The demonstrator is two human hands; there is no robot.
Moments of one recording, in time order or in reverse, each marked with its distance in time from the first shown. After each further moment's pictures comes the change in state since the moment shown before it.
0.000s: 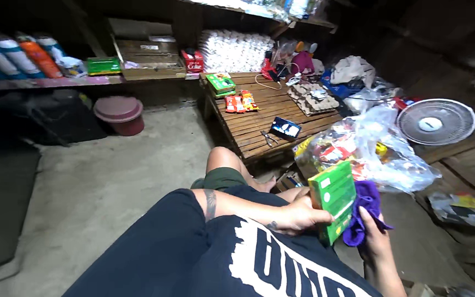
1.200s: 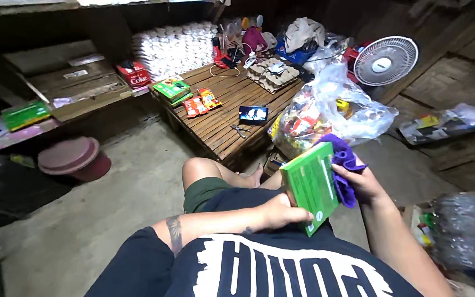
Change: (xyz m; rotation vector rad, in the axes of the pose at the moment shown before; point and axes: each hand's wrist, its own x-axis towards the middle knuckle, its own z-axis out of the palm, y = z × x) left_hand 0.002 0.004 -0.004 0.171 -0.264 -0.014; right_hand 0.037 -0.046 -0.005 -0.036 -0.214 -0.029
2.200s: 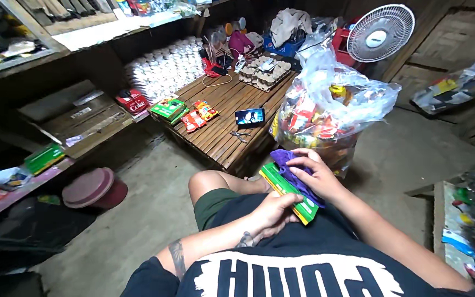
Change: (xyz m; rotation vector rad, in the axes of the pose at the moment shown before) left_hand 0.007 0.001 -0.009 -0.298 0.327 -0.345; right_hand 0.010 0.042 0.058 -0.441 -0.119 -0.123
